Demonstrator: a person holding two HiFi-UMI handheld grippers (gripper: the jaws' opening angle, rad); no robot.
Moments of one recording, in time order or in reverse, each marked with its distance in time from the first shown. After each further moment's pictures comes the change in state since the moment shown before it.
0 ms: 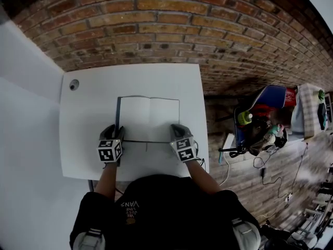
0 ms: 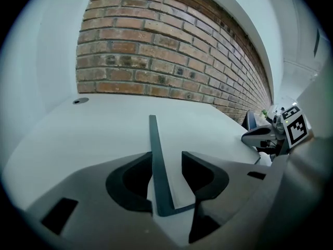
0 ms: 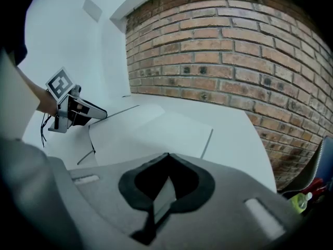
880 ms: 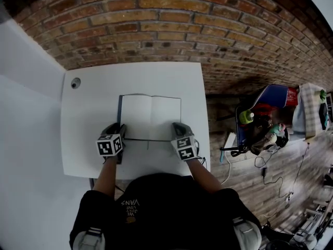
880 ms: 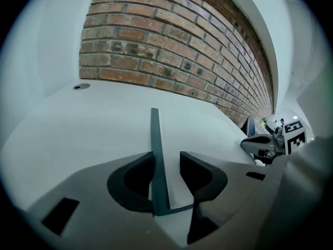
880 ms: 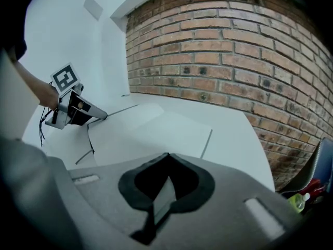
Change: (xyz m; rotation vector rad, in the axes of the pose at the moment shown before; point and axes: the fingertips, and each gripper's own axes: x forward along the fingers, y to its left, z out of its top) left arm 0.005 0.000 -0.005 -0.120 0.077 -0.032; right arm 0.000 0.001 0.000 -0.011 0.000 -0.018
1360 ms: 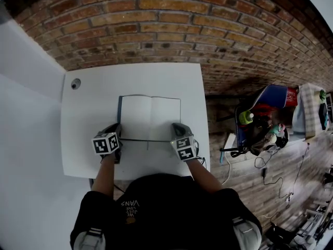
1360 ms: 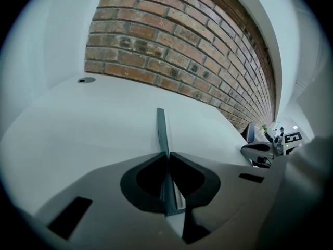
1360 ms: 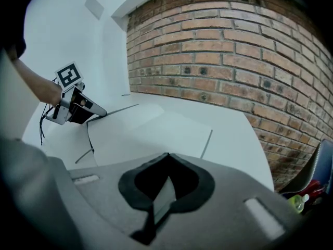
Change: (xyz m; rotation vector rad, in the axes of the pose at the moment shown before) left arm -0.004 0.012 0.010 -0.064 -0.001 0.001; right arm 0.002 -0.001 0.000 -0.008 0.001 -0.001
